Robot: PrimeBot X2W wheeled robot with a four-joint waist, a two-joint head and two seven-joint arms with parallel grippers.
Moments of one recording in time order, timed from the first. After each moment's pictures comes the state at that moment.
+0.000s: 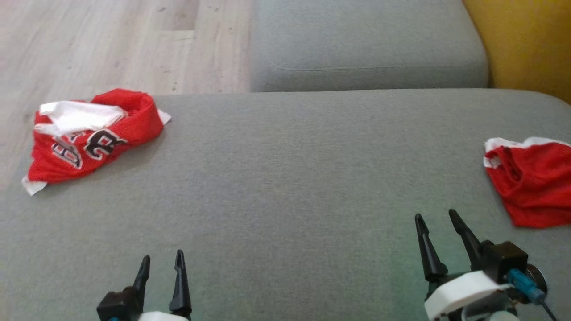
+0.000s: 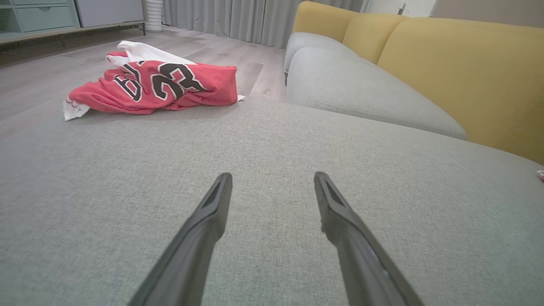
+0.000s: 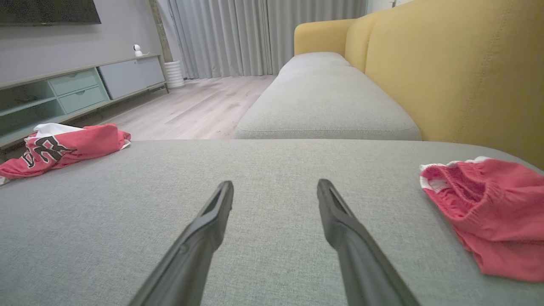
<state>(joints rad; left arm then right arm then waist) 0.05 0.34 -0.56 0.19 -0.71 0.33 -0.24 0.10 -0.05 0.07 0.14 0.11 0.12 -0.08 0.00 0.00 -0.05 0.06</state>
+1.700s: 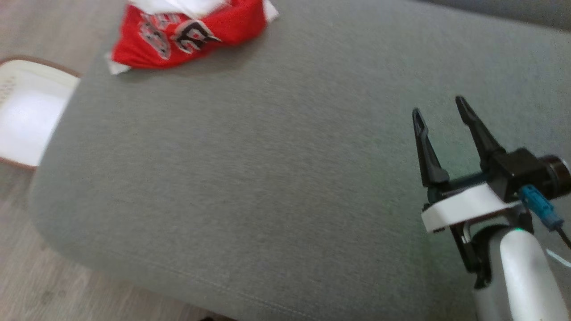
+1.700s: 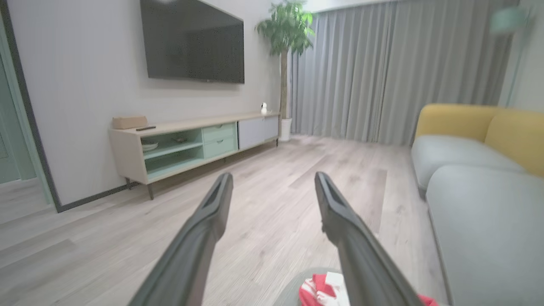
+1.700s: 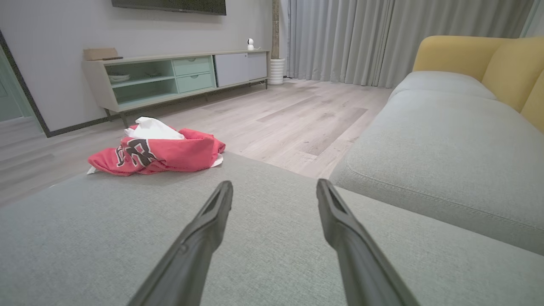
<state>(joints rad) -0.72 0.69 -0.25 0.13 -0.82 0.26 0.09 -0.15 -0.05 0.10 -0.12 -0.03 0.12 0.08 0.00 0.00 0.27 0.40</state>
